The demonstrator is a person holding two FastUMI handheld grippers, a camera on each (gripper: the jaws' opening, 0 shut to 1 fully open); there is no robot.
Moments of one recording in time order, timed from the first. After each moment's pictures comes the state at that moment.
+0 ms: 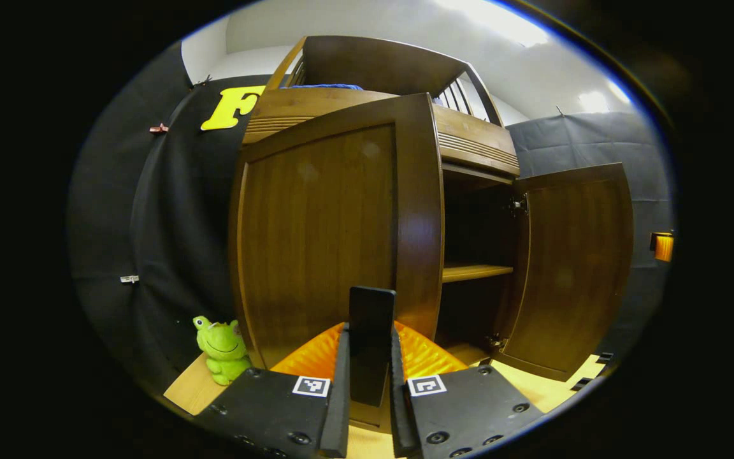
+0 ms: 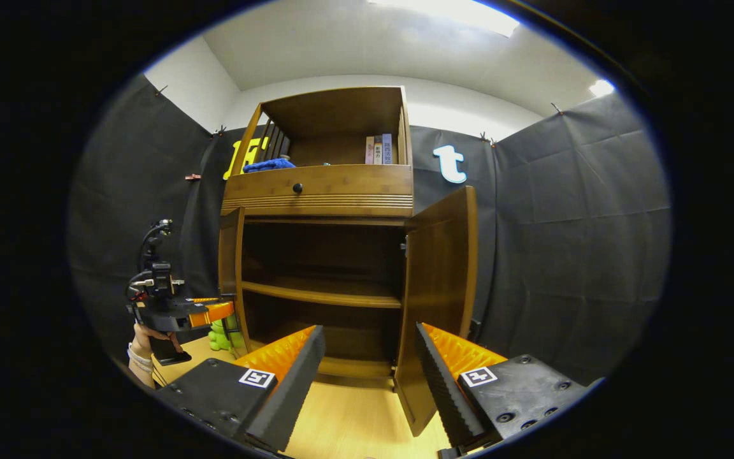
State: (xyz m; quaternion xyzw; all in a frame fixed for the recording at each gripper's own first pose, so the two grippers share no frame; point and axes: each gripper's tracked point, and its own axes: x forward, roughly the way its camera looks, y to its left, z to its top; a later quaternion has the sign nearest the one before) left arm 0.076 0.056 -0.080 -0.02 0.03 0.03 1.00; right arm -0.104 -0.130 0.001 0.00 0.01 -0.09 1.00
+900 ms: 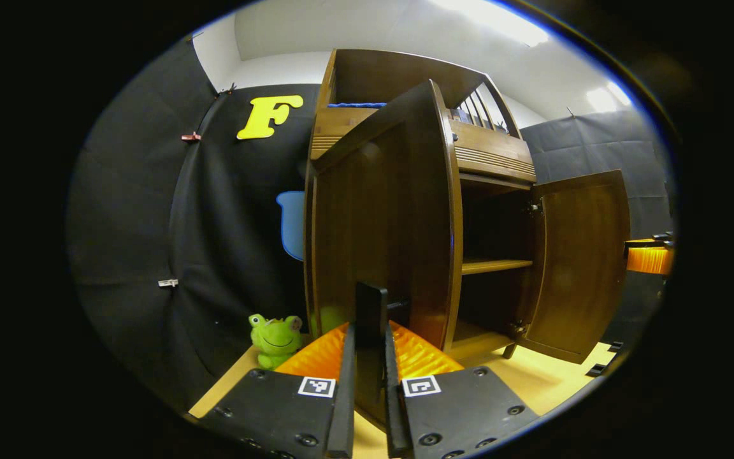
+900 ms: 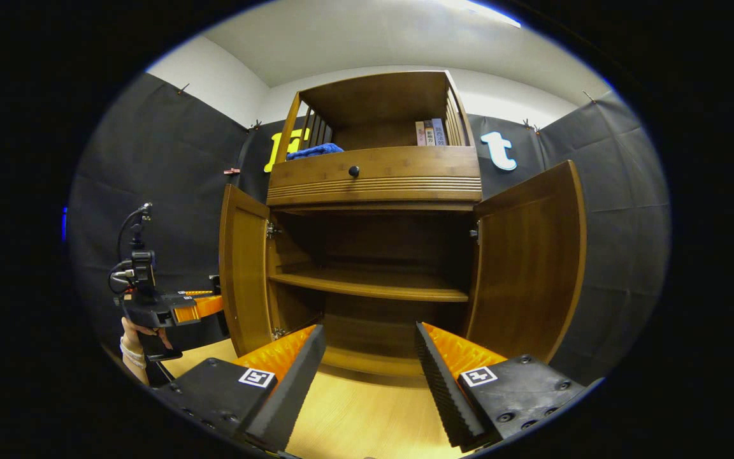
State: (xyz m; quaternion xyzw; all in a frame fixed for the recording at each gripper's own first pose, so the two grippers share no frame) left arm -0.005 0.128 -0.077 0.00 0.03 0.09 1.00; right arm -0.055 -0.052 -0.022 0.02 0.03 0.01 1.00
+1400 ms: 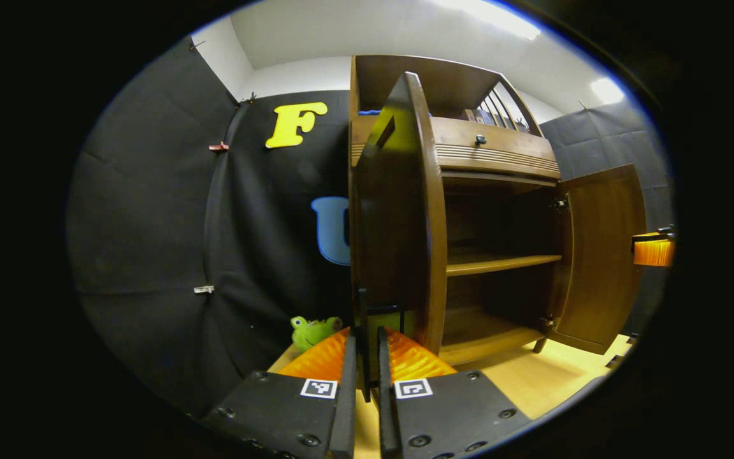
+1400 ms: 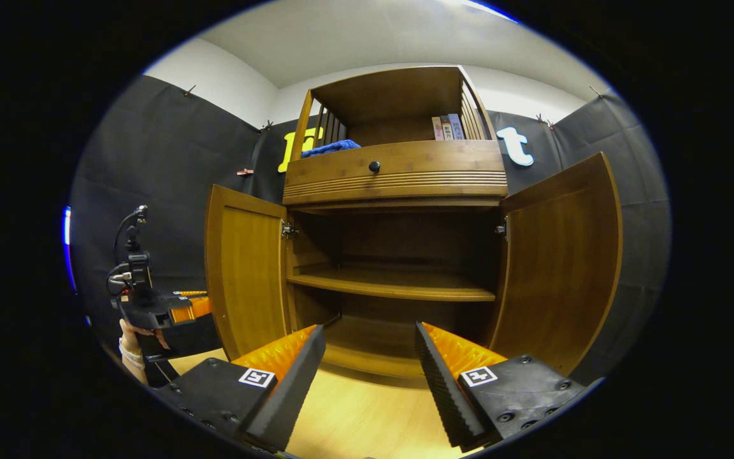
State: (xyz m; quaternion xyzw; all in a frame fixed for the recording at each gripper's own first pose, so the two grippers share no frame) left arm -0.042 0.180 -0.072 0.02 0.02 0.16 0.99; right arm -0.037 -0.022 -0.027 0.03 0.03 0.04 1.00
